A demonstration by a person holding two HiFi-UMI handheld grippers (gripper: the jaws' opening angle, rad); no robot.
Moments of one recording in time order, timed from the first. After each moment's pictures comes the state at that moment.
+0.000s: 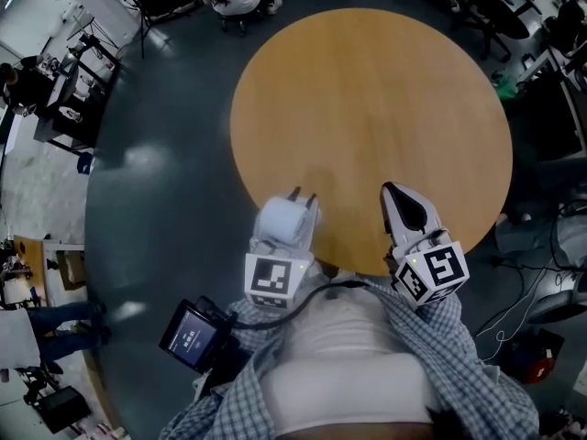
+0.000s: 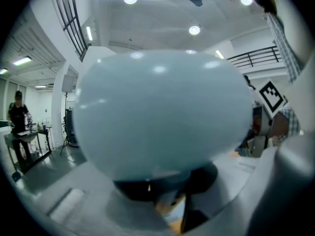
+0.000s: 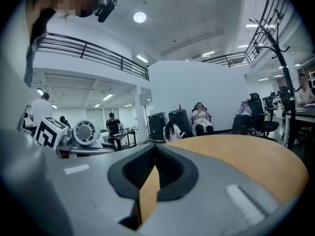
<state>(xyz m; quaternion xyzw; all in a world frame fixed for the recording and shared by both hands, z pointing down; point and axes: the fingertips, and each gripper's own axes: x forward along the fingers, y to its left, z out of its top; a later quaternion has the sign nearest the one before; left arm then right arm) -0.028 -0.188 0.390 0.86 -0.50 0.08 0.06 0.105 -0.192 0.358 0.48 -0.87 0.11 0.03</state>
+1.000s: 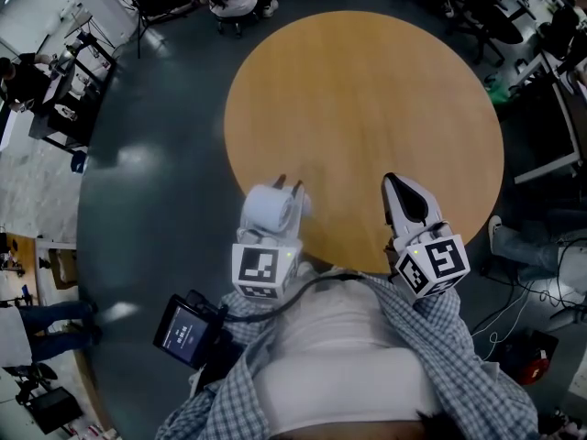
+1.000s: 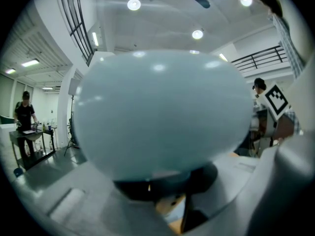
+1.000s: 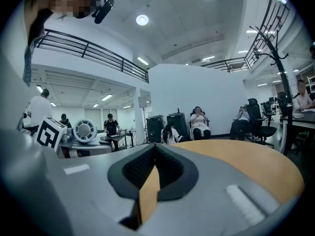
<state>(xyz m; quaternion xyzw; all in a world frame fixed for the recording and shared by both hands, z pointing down) -0.031 -0.195 0.375 0.85 -0.53 0.06 0.07 0.125 -0.194 0.345 0.49 -0.86 0.09 0.02</state>
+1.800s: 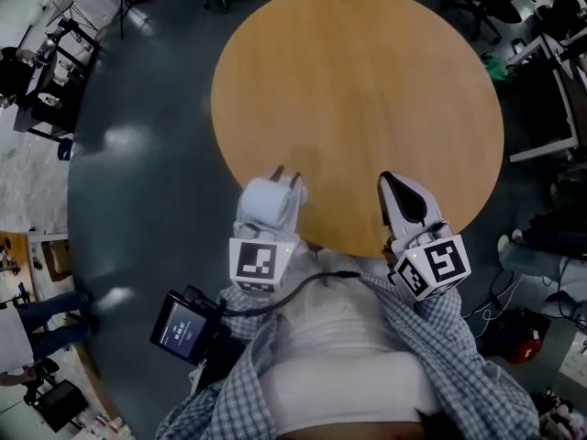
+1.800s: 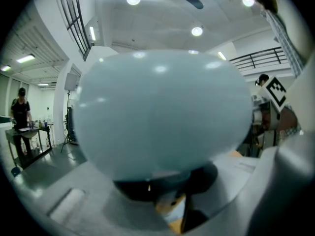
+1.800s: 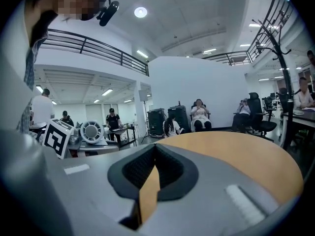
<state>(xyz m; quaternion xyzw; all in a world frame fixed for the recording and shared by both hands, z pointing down) -0.034 -0.193 0.394 0.85 -0.51 0.07 0.07 0.115 -0.179 0.355 0.48 -0.87 0.12 0.06</state>
